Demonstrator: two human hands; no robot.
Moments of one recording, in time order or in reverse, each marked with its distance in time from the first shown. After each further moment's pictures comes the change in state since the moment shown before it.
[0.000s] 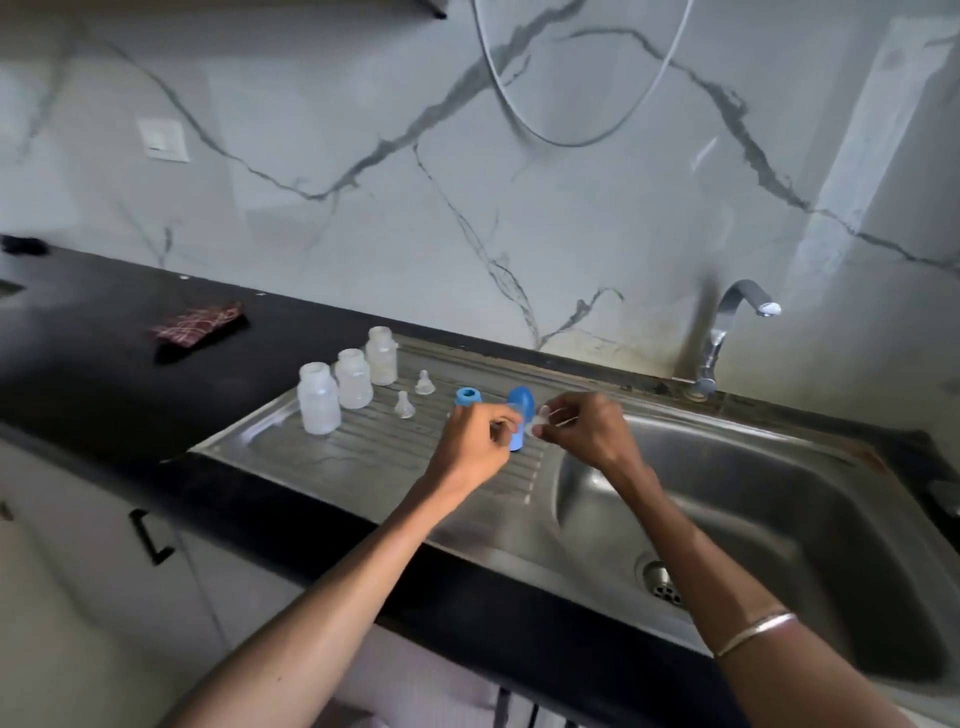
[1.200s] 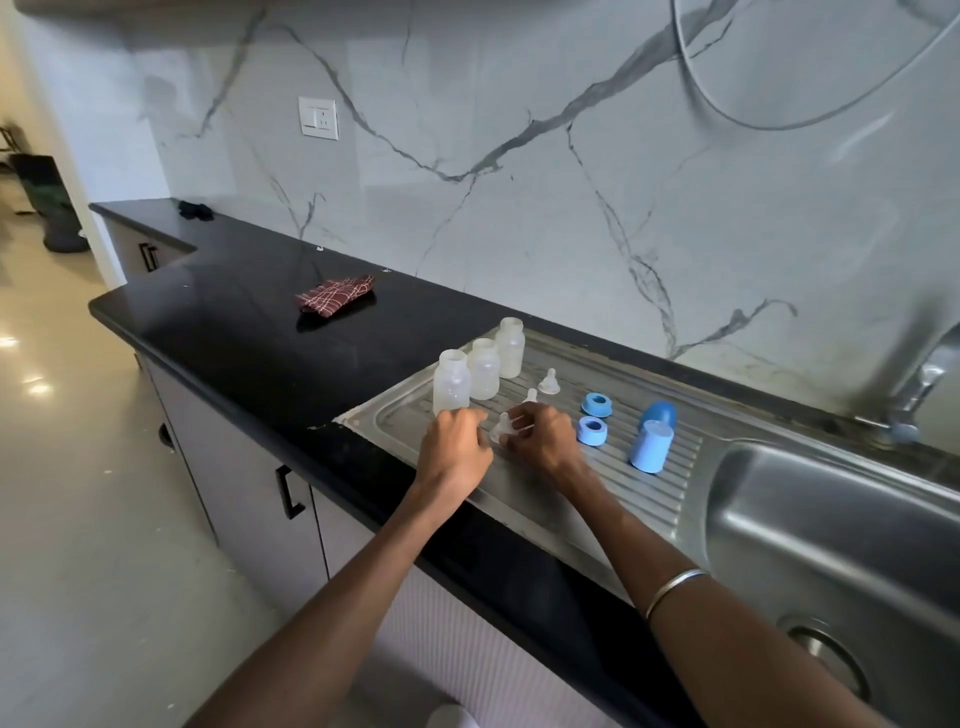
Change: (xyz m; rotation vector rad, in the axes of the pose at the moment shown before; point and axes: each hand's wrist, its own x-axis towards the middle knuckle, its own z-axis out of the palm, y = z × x) left_hand -0.031 -0.102 -0.123 0.425 0.191 -0.305; right_hand 0.043 -0.094 0.201 0.004 -0.233 -0.098
